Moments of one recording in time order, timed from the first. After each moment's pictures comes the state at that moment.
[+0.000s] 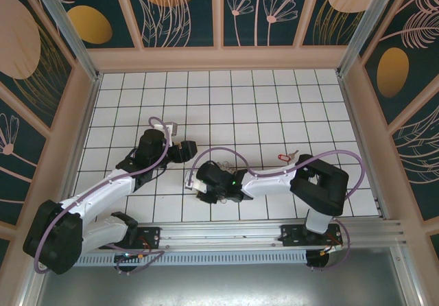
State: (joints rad) left arm -0.50 1.13 0.53 0.03 0.20 -0.57; right arm 1.21 1.73 0.85 -0.02 0.03 -0.20
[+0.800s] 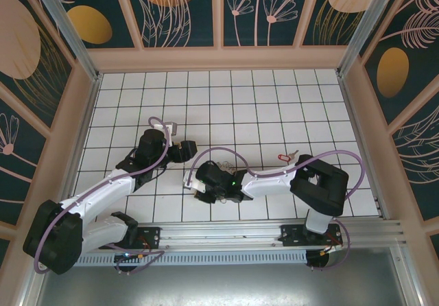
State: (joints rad) left arm -0.50 1.13 0.53 0.03 0.18 -0.57; right arm 1.22 1.73 0.85 0.01 0.03 -0.20
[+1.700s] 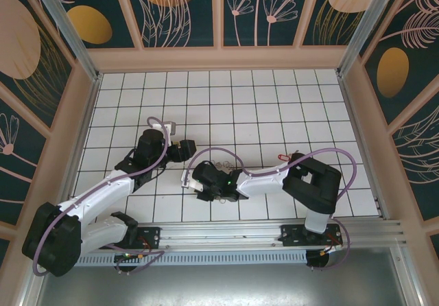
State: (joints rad) left arm -0.50 1.11 0.53 0.02 0.17 -0.57; right arm 1.22 1.78 0.89 0.01 0.10 -0.24
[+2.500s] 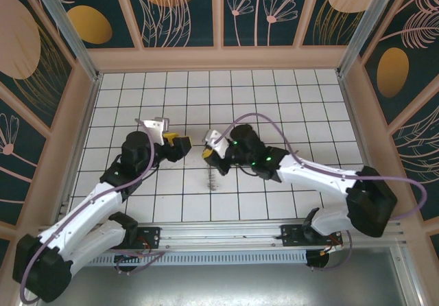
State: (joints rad) left arm -0.50 0.85 0.54 0.03 0.25 -0.46; right arm 0.91 1.32 0.83 0.03 -0.36 -0.10
